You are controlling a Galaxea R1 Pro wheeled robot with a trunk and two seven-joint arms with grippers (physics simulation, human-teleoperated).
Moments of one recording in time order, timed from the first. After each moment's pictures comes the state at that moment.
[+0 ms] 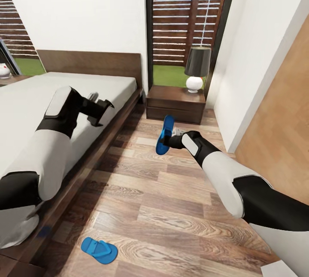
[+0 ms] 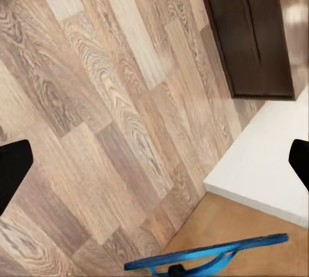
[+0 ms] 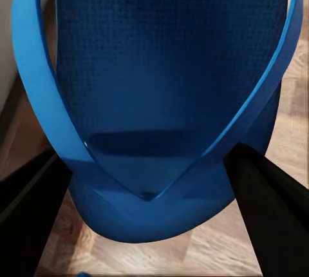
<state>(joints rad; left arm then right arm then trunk) -1.39 0.06 0.02 -0.79 1.54 0.63 1.08 -1.30 0.16 0.10 -0.25 -0.42 0.54 0.09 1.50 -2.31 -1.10</state>
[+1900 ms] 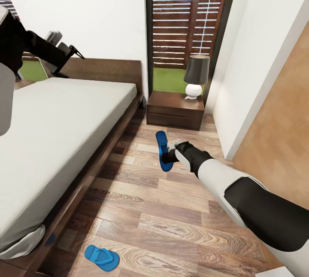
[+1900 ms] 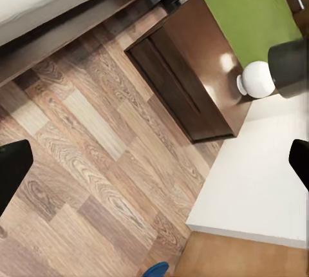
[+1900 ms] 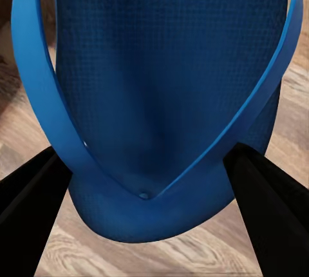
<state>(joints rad) -1.90 0.23 -0.04 -0.44 1.39 0.89 0.91 -1.27 0.17 0.58 -0.17 -0.41 0.54 0.10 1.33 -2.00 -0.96</state>
